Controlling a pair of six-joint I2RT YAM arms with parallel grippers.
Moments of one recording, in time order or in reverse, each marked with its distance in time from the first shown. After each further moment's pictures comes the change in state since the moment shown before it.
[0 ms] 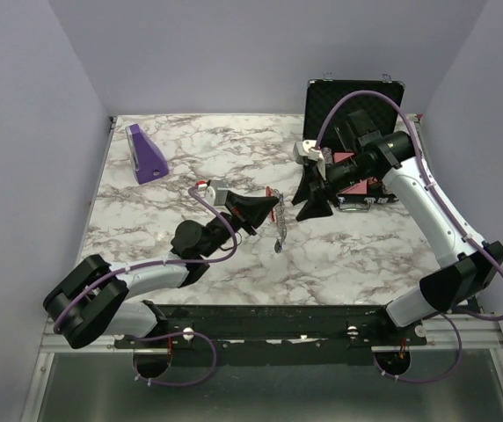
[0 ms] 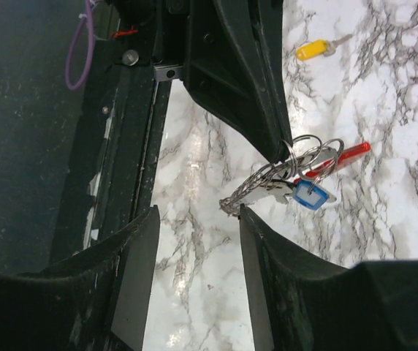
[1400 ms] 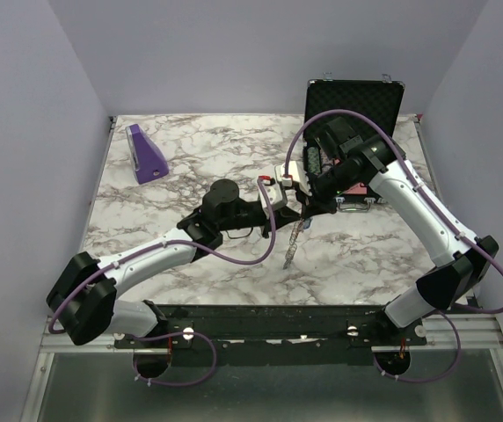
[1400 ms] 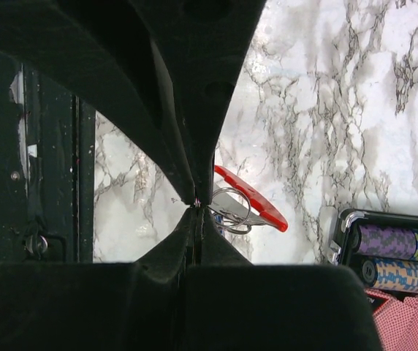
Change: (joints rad) left arm -0.018 0.026 0.391 -0.826 0.451 0.580; right arm 0.138 0.033 0.032 -0.053 0.438 -0.048
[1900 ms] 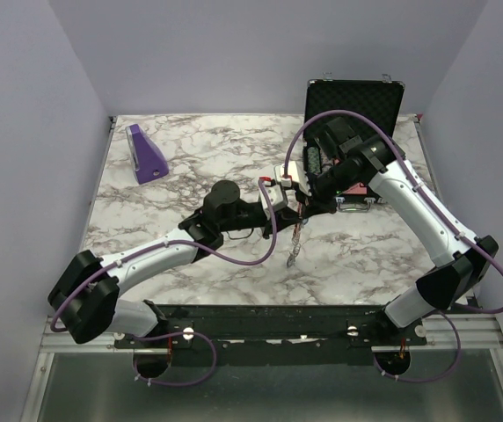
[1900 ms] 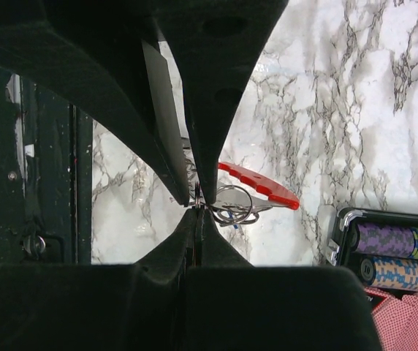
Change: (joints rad) left arm 0.001 0.016 -0.006 0.010 0.000 0.004; right arm 0.000 0.000 0.002 0.001 0.014 0.000
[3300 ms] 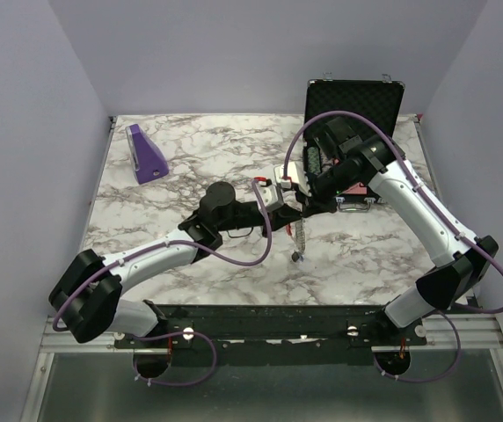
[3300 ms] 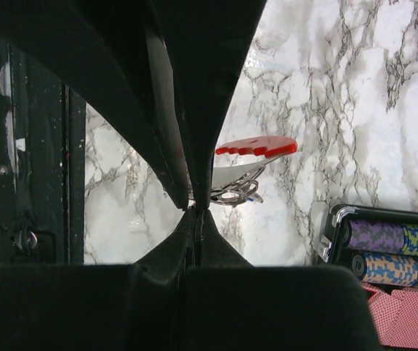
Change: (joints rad) left arm 0.018 0.001 -0.039 0.140 0.042 -0.023; right arm 0.001 0.000 0.005 0.002 0.015 -0.018
